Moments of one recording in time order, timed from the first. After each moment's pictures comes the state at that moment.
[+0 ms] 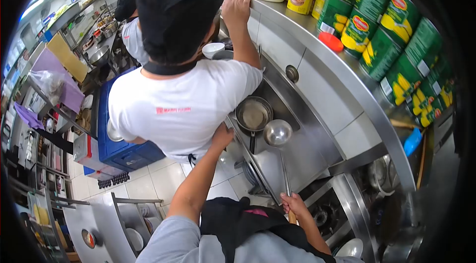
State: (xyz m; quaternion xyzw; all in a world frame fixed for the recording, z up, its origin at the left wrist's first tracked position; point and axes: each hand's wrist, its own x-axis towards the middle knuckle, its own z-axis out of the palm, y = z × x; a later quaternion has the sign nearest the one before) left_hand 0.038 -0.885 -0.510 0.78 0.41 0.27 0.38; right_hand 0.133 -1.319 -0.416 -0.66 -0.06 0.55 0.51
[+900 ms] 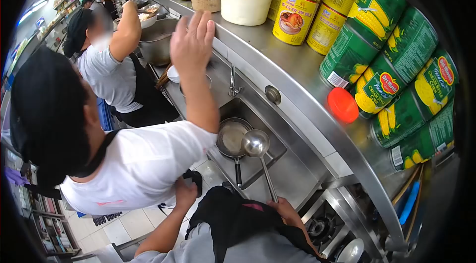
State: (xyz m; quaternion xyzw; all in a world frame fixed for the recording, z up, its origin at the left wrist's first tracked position) left_hand -0.047 -0.869 -0.455 0.81 0.45 0.22 0.32; right_hand 0.195 -1.197 -0.428 -0.72 -0.07 0.50 0.48
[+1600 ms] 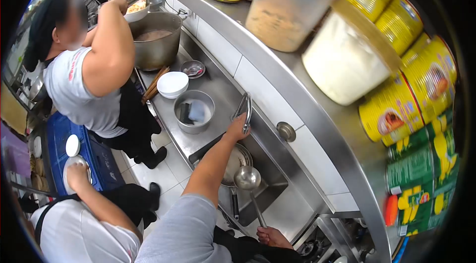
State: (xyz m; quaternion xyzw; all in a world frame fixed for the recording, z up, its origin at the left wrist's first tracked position) left_hand 0.421 -0.621 -0.569 0.83 0.07 0.34 0.43; right_hand 0.206 -1.063 -0.402 -0.49 0.21 0.66 0.54
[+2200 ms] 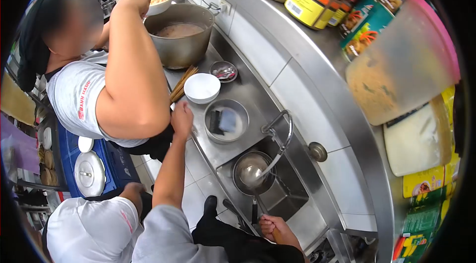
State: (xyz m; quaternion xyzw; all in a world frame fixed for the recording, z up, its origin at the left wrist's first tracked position) left_hand 0.199 -0.365 -0.504 0.74 0.49 0.39 0.25; right_hand 0.244 -0.913 -0.417 -0.26 0.34 0.68 0.59
